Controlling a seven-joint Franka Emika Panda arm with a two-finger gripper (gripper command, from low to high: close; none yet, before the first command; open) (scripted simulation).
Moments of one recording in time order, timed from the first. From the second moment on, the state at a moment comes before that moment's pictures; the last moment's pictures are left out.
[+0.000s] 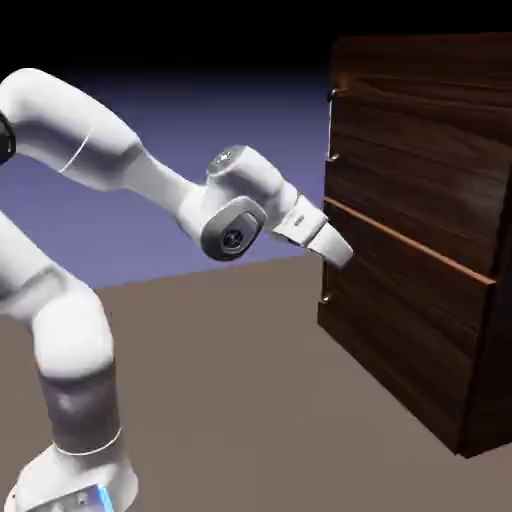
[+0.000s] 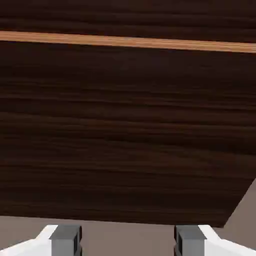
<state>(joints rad) -0.06 -0.59 0.09 -2.75 0.11 3.06 0.86</state>
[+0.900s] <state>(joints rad) -0.75 -0.78 0.94 -2.18 1.19 3.24 2.03</state>
